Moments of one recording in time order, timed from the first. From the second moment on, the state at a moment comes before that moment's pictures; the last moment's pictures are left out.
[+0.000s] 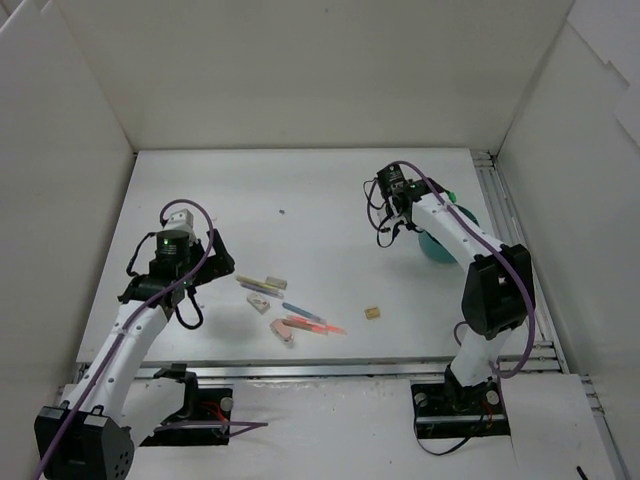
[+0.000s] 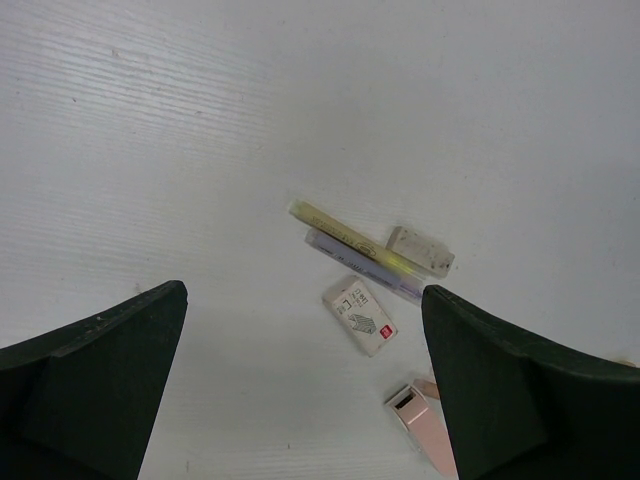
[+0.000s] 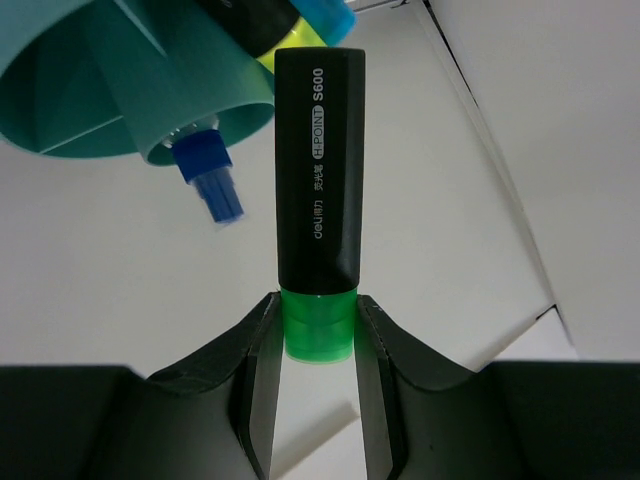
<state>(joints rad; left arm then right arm) -0.14 0.95 0.75 -0.51 -0.01 -0.46 0.38 1.77 1.45 -0.85 0.83 -1.51</state>
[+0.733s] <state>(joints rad) -0.14 0.99 0.75 -0.50 -0.05 -0.46 0.36 1.84 1.28 -0.70 0.90 -1.64</state>
